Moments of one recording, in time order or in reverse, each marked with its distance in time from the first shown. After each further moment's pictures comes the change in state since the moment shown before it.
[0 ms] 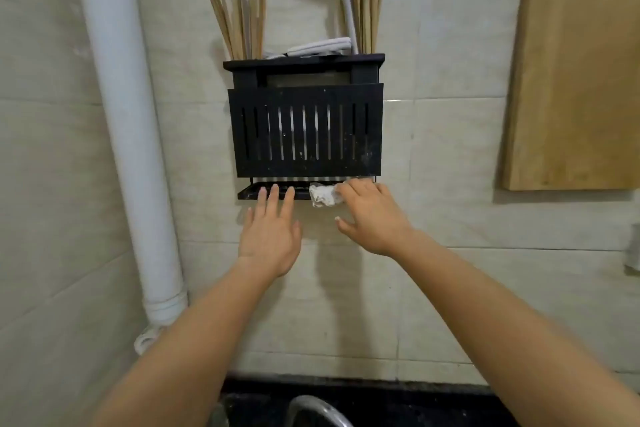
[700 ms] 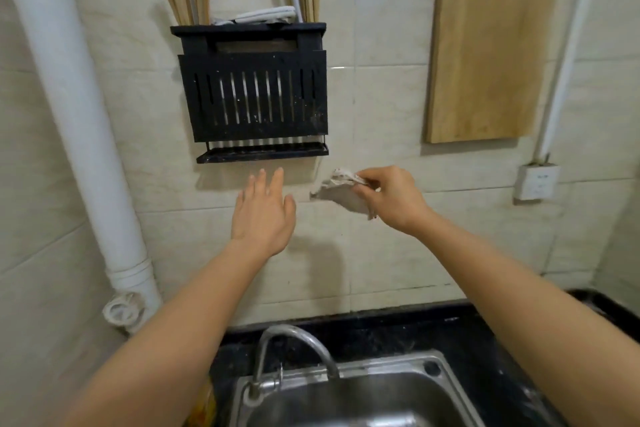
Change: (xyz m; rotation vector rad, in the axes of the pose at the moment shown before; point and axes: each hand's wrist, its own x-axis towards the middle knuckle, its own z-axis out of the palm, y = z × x) left_hand -0.065 0.044 -0.015 -0.195 -0.001 0.083; right_hand -0.116 0.007 -0.065 0.462 0.099 0.343
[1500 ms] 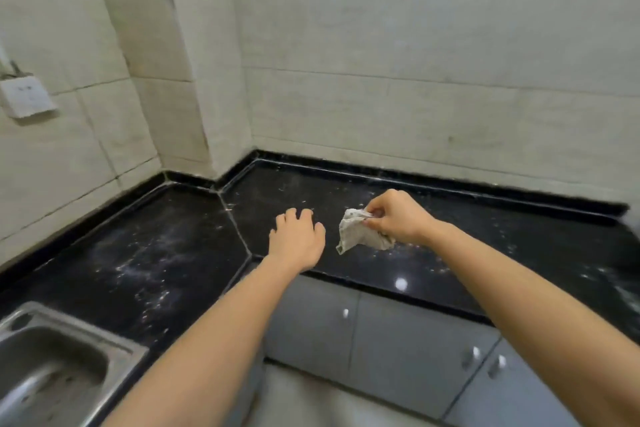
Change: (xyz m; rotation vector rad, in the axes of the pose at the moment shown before) left_hand -0.483 0.525 0.031 -0.470 -0.830 0.897; right_hand -0.666 0.009 -0.388 -0.532 0.092 1.178
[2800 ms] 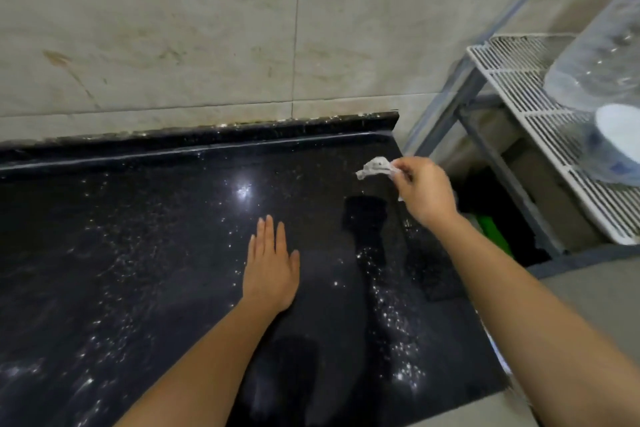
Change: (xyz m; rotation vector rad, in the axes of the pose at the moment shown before) left_hand 0.215 0.500 0.502 0.161 -0.422 0.474; right_hand -0.062 0.729 -0.169 -0.093 0.445 0.760
